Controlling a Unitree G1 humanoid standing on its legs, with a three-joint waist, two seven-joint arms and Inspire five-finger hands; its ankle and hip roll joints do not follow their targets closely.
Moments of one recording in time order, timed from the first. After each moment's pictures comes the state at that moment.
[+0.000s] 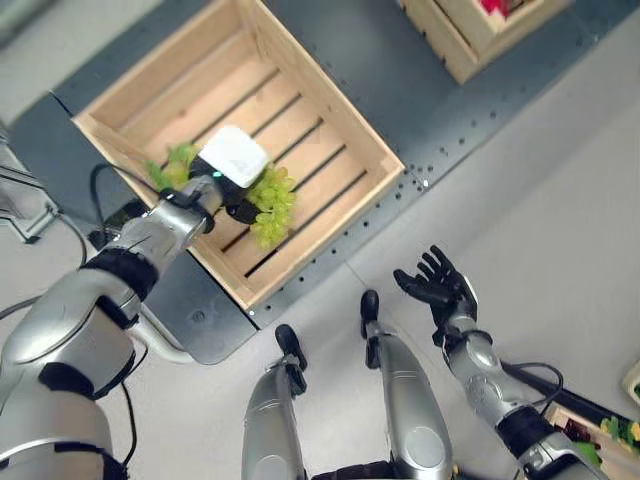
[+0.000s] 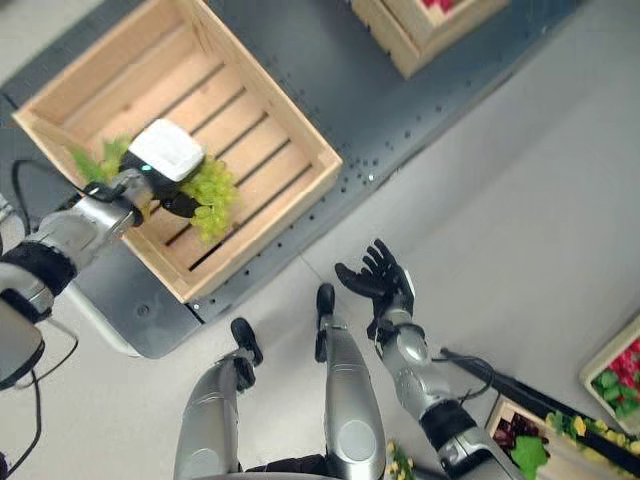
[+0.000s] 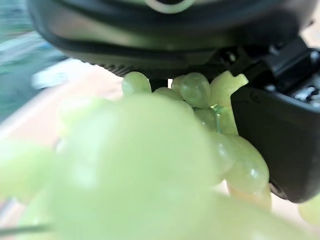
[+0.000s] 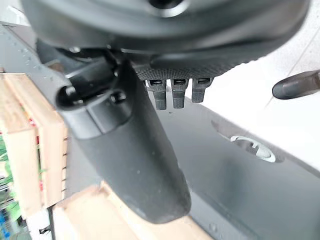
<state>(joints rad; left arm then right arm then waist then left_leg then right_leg) -1.04 0.89 -0.92 0.89 0.73 -0.07 0.45 -0.21 -0.39 0.42 0.40 0.91 -0.25 -0.25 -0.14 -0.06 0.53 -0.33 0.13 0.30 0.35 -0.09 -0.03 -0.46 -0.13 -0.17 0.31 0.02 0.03</state>
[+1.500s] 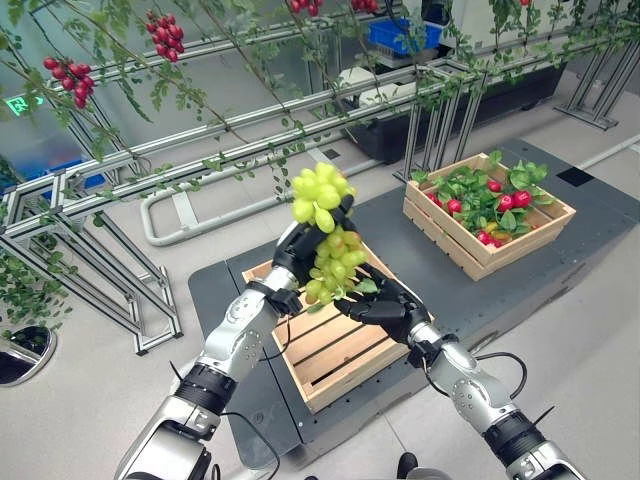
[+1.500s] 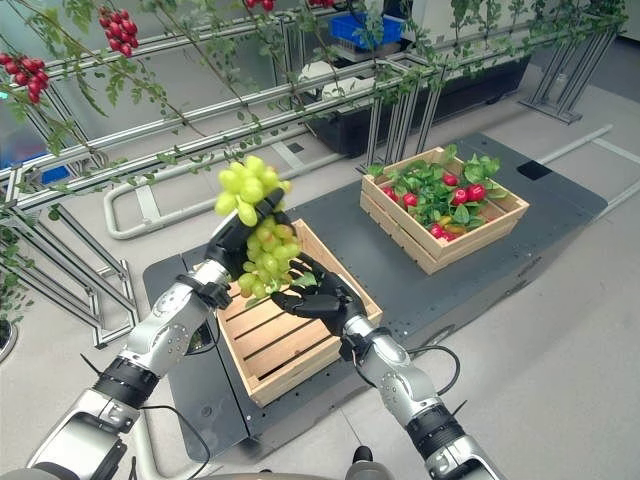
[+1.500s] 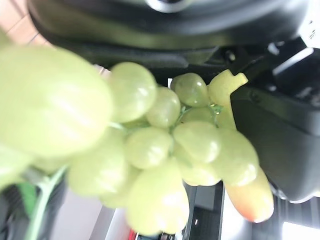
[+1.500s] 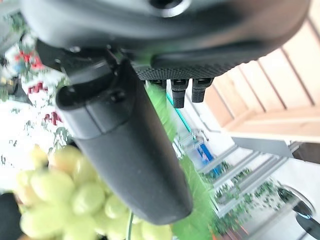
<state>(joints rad) -0.43 0.41 -0.37 0.26 -0.84 -0.02 -0.24 -0.25 -0.32 0.46 0.26 0.84 0.03 0.16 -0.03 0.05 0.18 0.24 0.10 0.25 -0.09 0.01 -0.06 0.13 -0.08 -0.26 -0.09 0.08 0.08</state>
